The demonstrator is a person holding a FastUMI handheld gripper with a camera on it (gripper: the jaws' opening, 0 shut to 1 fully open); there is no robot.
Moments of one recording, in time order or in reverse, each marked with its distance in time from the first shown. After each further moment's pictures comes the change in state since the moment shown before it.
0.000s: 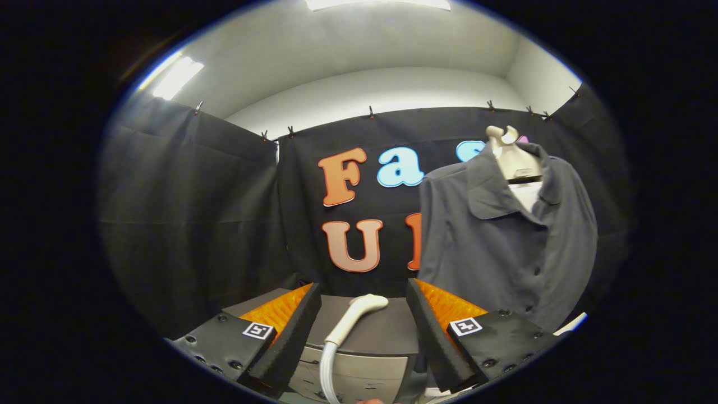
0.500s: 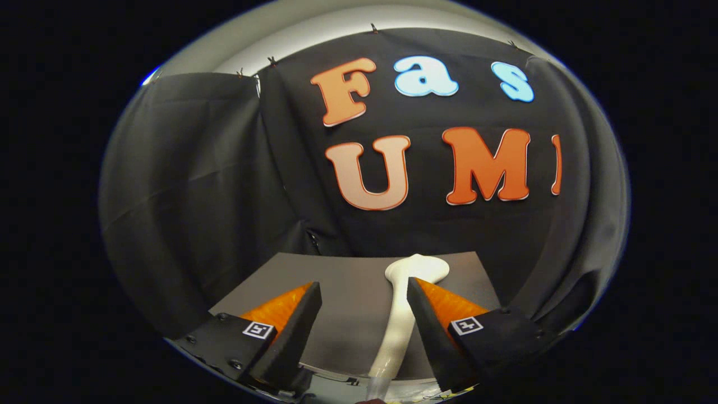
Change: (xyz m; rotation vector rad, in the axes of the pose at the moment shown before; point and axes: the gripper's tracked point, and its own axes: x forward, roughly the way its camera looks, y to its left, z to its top) arm 0.198 0.036 -0.145 0.073 0.431 -0.051
